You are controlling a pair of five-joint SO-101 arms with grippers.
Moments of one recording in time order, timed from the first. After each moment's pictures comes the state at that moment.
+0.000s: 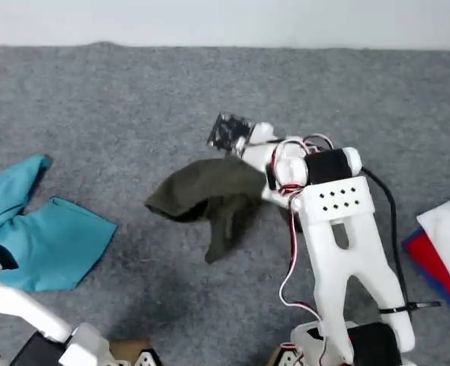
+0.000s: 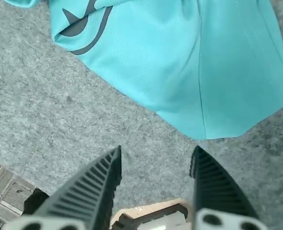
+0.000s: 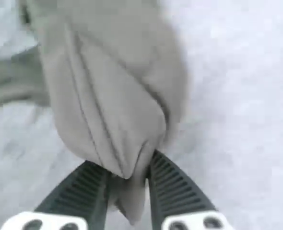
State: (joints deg) left arm -61.8 -18.0 16.7 98.9 -14.8; right arm -15.1 -18.5 14.6 73.1 52.6
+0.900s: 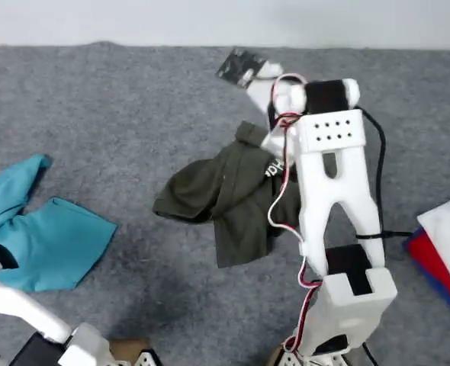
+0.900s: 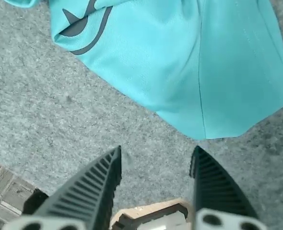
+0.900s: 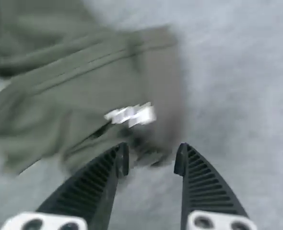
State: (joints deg) left arm -61.4 -18.0 16.7 98.9 -15.0; right arm -12.8 13.2 -30.9 98.1 45.8
